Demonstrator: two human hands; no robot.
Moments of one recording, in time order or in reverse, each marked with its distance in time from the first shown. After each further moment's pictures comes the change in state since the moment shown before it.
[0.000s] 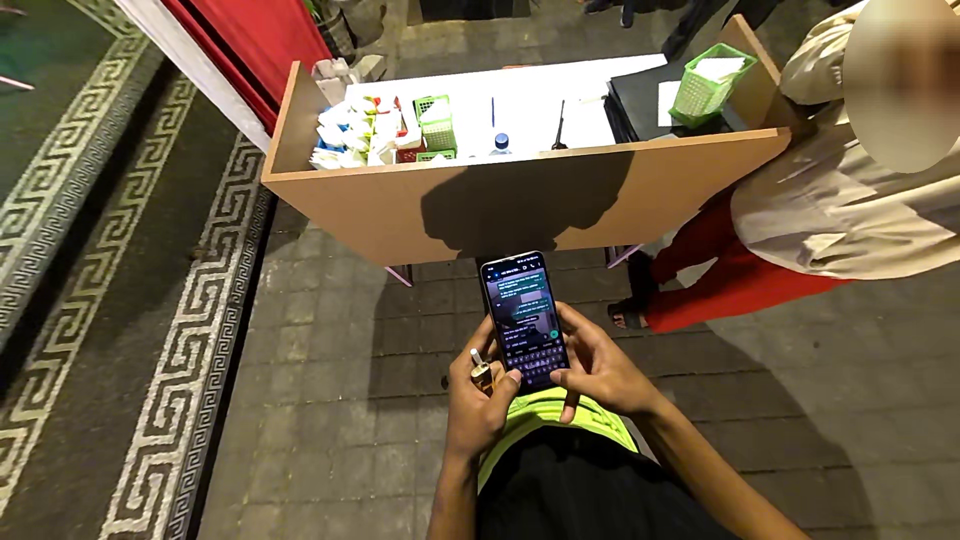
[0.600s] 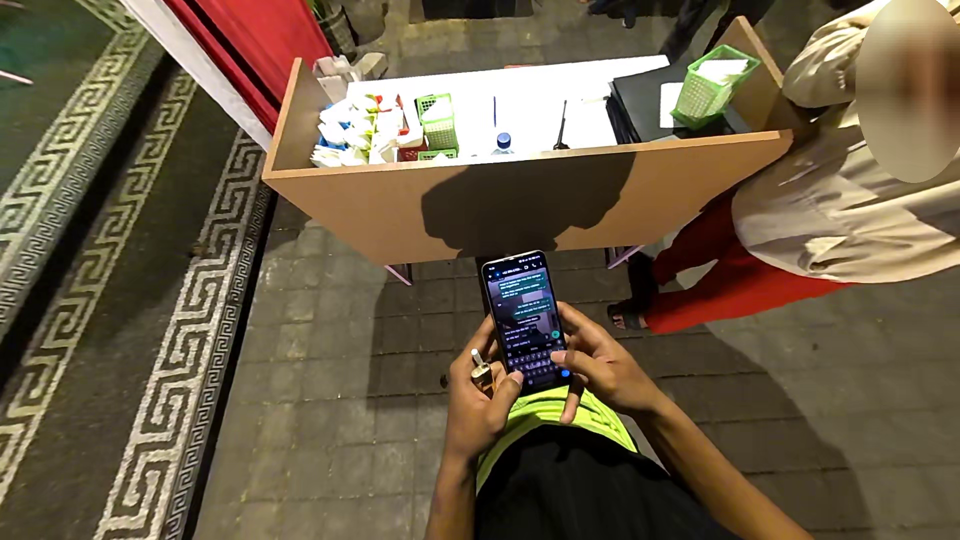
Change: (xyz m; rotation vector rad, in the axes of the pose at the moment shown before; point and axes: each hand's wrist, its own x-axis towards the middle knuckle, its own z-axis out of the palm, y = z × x) left_hand -0.001 0.002 -0.001 -0.003 -0.013 -0.002; right_hand 0.002 -0.004 0.000 0.059 0.012 0.054
